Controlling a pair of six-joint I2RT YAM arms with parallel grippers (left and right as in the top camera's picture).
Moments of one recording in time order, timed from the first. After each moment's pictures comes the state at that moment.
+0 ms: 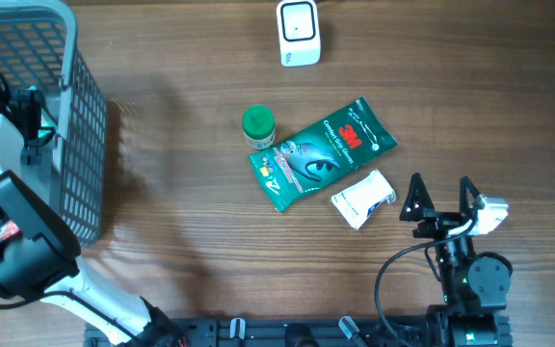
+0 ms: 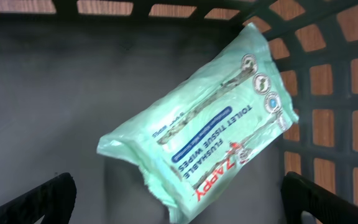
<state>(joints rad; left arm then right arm) 0.57 1.98 1.45 -0.48 -0.09 -0.97 0.02 0.02 0.01 0.00 -0.02 0.32</state>
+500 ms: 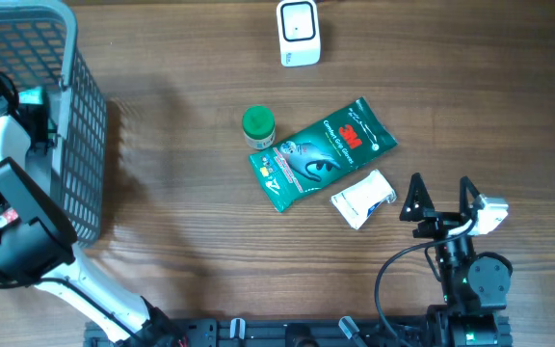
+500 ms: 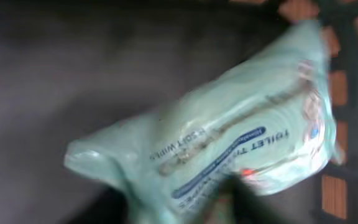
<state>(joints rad) 0.57 2.07 1.44 -0.41 -0.08 -0.98 0.02 0.02 0.01 0.00 -0.02 0.32</state>
